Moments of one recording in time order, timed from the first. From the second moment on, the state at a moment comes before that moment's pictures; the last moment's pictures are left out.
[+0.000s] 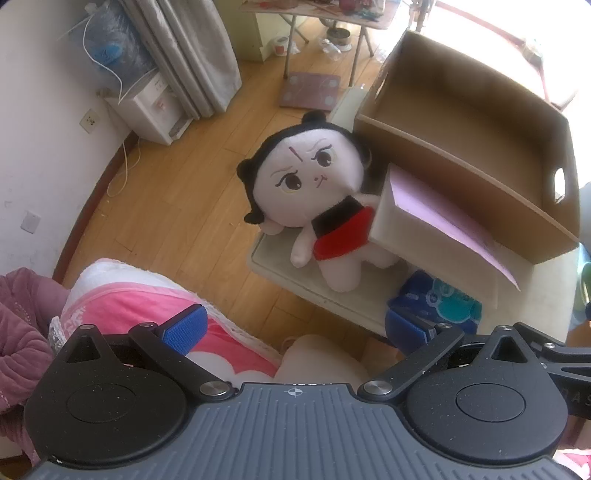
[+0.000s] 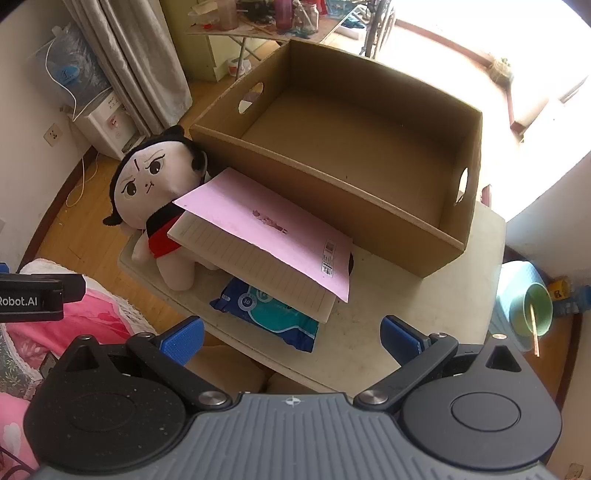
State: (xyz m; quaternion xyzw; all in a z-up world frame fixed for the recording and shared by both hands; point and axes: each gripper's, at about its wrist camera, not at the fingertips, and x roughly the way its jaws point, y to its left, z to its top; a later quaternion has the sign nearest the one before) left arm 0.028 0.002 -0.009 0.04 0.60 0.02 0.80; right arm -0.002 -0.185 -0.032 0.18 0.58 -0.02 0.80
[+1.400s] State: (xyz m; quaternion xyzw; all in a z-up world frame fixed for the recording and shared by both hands) left arm 0.087 -0.022 -0.012 -0.03 0.51 -0.06 0.86; right arm 0.031 -0.255 -0.069 0.18 0.51 -0.10 0.84
